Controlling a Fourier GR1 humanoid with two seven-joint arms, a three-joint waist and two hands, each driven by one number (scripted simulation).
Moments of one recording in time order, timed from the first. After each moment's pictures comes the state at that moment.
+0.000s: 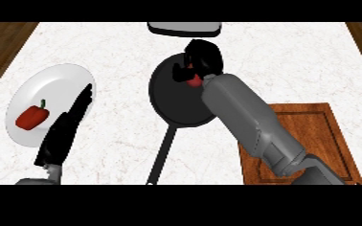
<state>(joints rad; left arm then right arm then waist) 0.00 0.31 -0.13 -1.58 -0.07 0.08 0.14 -1.05 -0.02 0.49 -0.57 0.49 -0.32 0.45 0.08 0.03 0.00</state>
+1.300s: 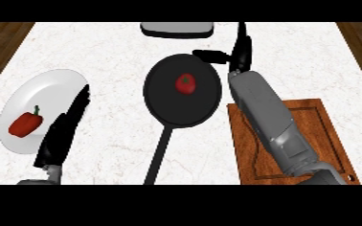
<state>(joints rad) 0.01 0.29 -0.11 -1.58 -0.09 0.09 0.16 -0.98 -0.04 0.06 -0.48 -0.08 -0.74 -0.08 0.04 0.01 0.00</state>
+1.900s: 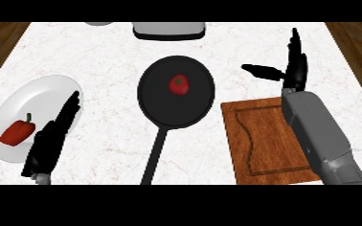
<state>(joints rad) 0.07 0.30 -0.06 -1.60 -0.09 0.07 0.13 -0.70 -0.25 -0.01 -0.66 -0.11 -0.54 -0.25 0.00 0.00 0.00</state>
